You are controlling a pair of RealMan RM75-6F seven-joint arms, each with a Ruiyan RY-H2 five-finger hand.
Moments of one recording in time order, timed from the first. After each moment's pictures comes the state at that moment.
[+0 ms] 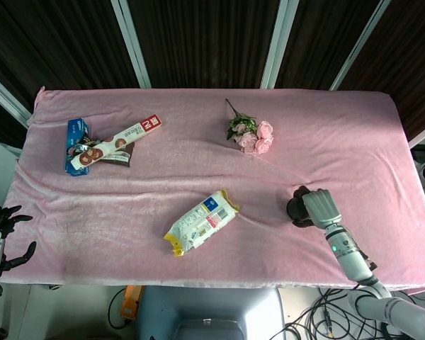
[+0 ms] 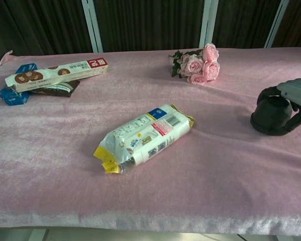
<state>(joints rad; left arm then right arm) -0.12 -1.04 -0.09 -1.68 1.35 1.35 -0.23 0.53 -1.57 0.08 -1.05 -1.38 1.01 -0.11</state>
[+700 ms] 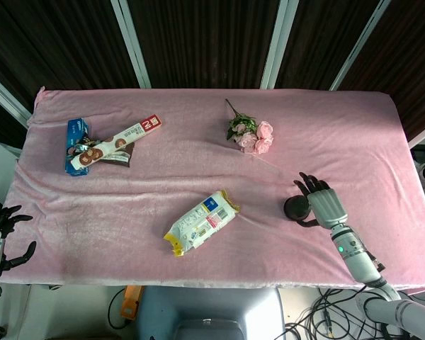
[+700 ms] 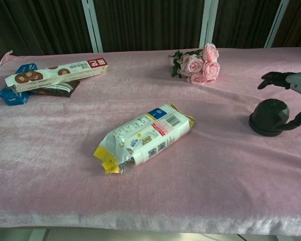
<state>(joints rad) -0.12 -1.05 -0.09 -1.68 1.35 1.35 -0.23 0.51 -1.49 0.08 -1.15 -1.38 1.03 -0.11</state>
